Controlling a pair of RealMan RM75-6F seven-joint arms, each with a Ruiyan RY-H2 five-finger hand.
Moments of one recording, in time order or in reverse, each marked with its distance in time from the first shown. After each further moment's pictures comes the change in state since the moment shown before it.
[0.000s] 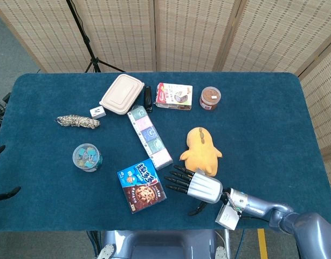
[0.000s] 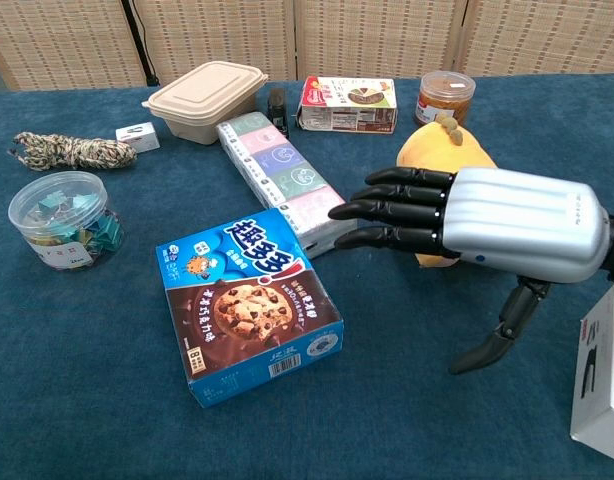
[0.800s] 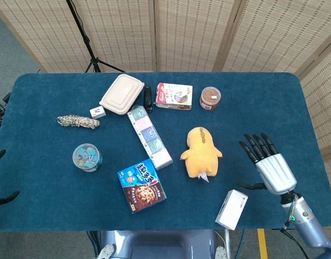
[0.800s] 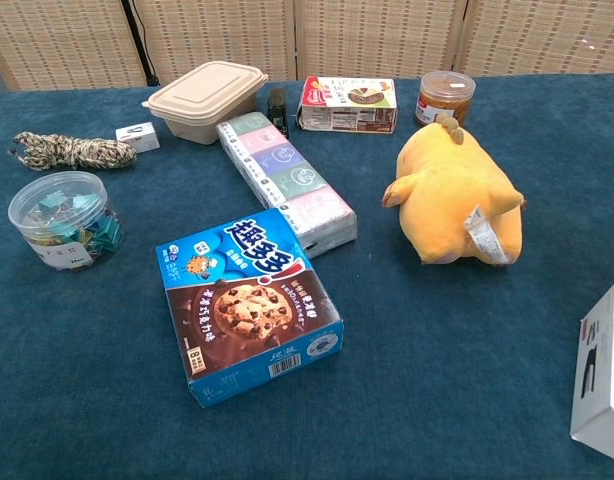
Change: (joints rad) left arm 0.027 -0.014 0.025 0.030 0.049 0.052 0.026; right arm -0.328 0.520 0.128 -0.725 0.440 0.013 -0.334
